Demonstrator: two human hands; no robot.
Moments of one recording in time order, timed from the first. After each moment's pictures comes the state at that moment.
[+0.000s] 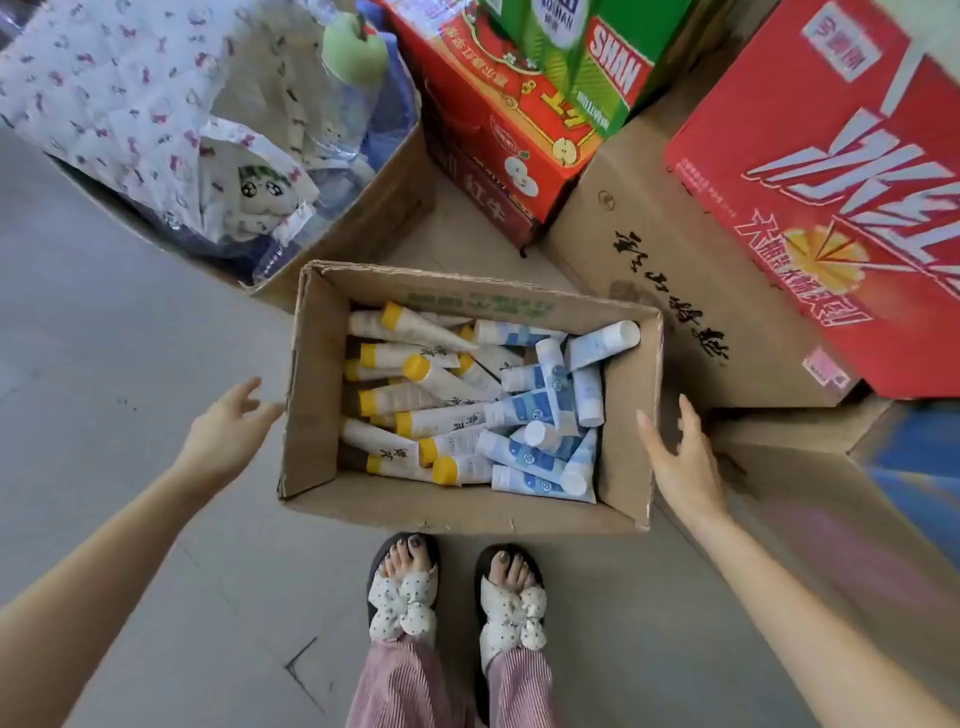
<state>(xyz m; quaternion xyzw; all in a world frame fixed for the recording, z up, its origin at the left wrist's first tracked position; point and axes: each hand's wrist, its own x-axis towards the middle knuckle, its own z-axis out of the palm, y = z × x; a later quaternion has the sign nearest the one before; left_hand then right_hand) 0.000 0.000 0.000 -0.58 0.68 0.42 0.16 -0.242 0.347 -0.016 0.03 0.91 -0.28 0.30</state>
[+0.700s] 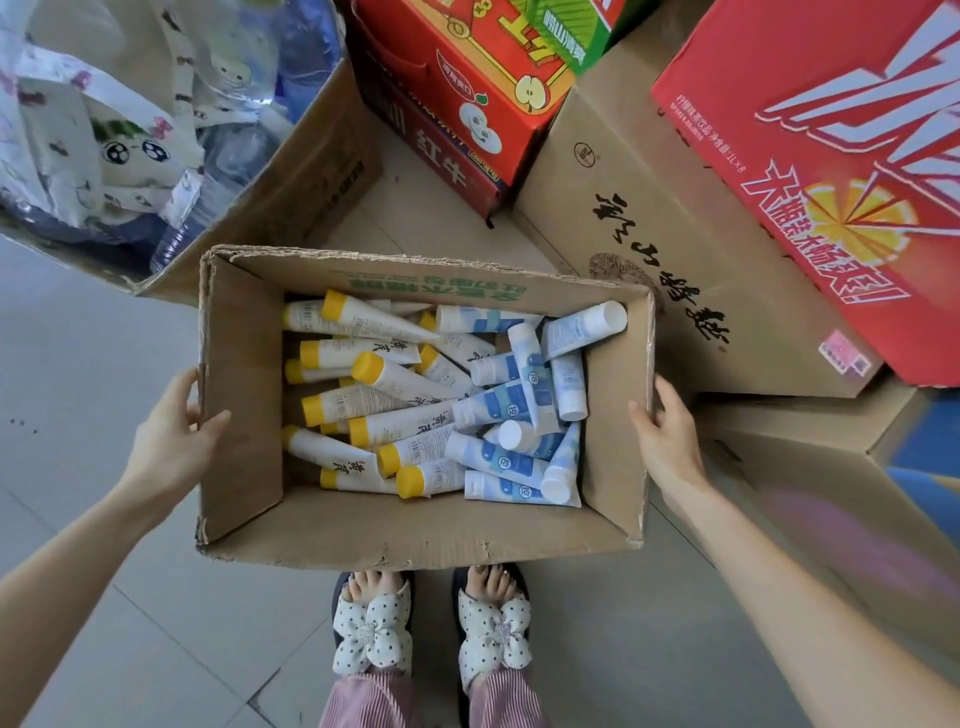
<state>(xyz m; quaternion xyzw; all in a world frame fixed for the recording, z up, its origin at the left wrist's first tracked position) -0.023 -0.001 -0.068 -0.58 0.66 0.46 0.10 -0.276 0.342 -0.076 0.09 0.87 -0.37 0.31</state>
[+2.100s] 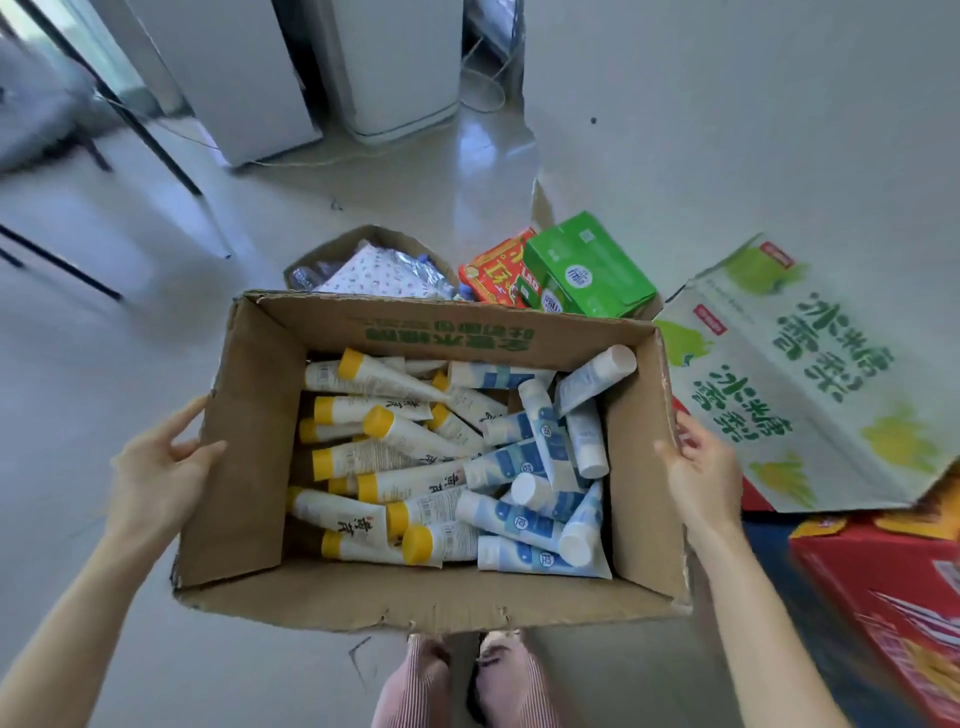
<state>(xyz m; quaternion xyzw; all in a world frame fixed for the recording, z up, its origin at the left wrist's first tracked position) 0.122 -0.026 0.454 -0.63 0.62 0.44 -0.15 -0.214 0.265 0.464 -0.06 0.91 -0.37 0.19</state>
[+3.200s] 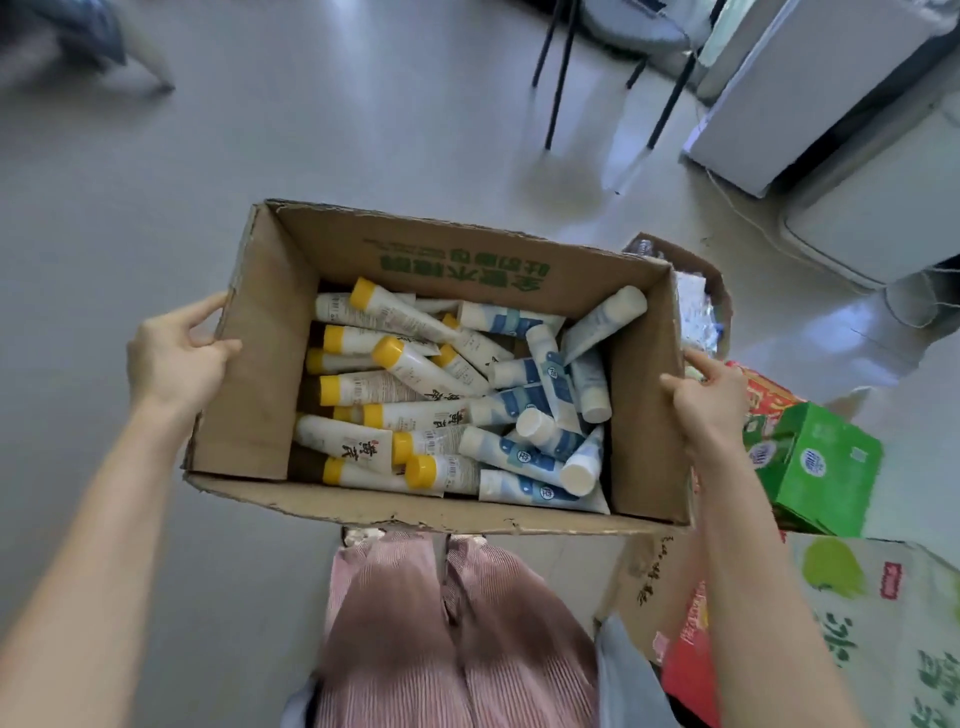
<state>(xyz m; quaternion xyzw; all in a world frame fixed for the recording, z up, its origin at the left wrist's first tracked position) 0.320 0.348 0.537 -0.87 0.20 0.27 -0.37 -0.090 0.187 0.551 -0.48 0.76 -0.22 0.38</state>
